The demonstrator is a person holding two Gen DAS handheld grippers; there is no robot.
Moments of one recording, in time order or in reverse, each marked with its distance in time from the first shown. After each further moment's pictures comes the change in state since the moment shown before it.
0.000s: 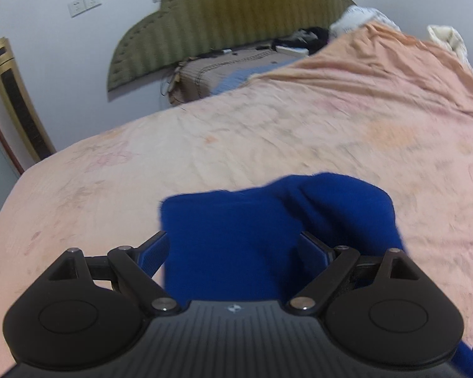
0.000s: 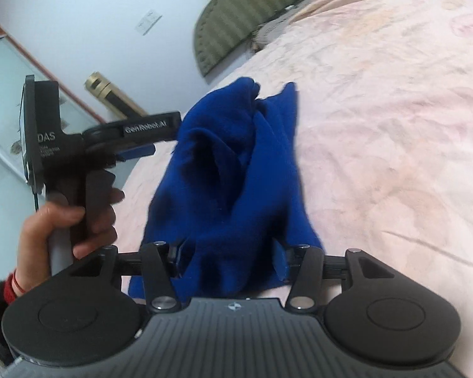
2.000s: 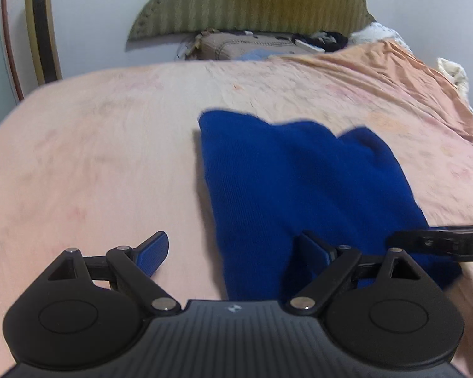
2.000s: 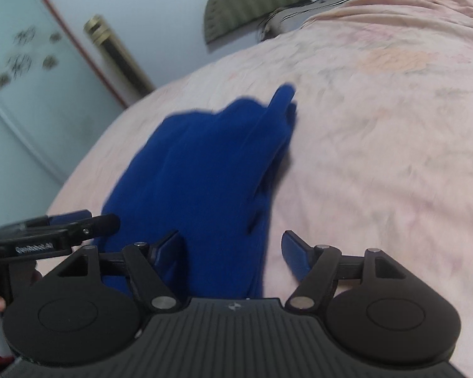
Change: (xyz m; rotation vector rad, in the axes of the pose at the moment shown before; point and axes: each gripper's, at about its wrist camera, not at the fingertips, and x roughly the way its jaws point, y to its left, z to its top) left arm -0.054 0.068 -0.097 -0.218 0.052 -0.127; right arm 0.041 0.009 0.053 -0.272 0.142 -0.099
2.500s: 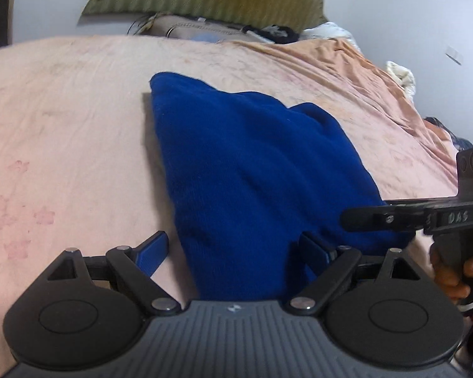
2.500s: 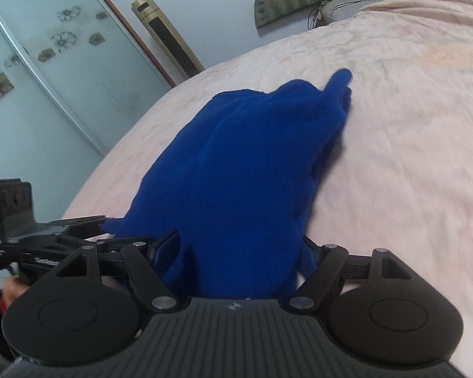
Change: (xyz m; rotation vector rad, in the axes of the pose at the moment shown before) left arm 0.010 0.014 -0.033 -0.027 0.009 -0.276; right arm 0.003 -0.003 -0.001 -0.051 0.059 0.184
